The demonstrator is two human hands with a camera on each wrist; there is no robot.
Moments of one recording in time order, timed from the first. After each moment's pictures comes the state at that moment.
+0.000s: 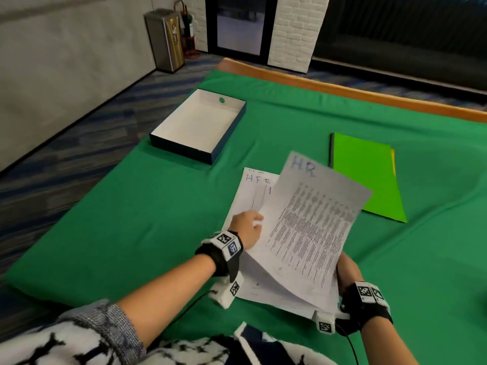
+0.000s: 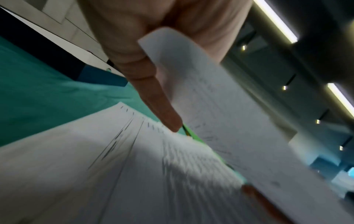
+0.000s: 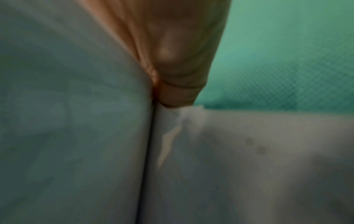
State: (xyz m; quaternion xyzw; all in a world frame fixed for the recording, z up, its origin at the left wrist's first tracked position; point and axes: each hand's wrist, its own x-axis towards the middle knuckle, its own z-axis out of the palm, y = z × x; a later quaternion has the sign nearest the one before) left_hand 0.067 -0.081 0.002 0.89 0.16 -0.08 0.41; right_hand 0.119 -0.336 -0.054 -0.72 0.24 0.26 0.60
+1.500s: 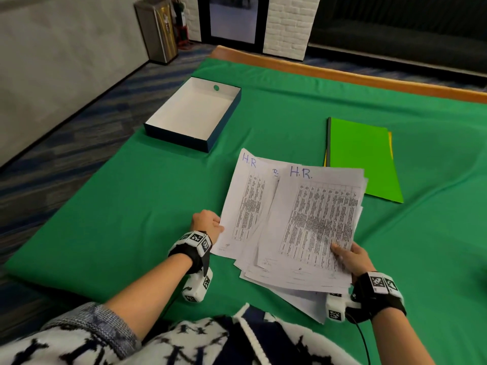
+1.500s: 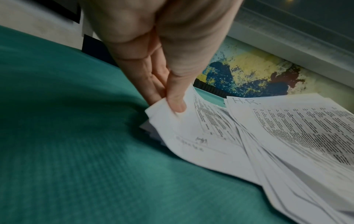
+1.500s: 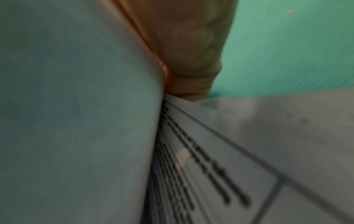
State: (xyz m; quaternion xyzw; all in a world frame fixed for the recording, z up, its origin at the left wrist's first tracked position) left_hand 0.028 -0.029 -0.049 0.87 0.33 -0.06 0.37; right_hand 0.101 -0.365 -0.051 -0.72 0.22 0.21 0.63
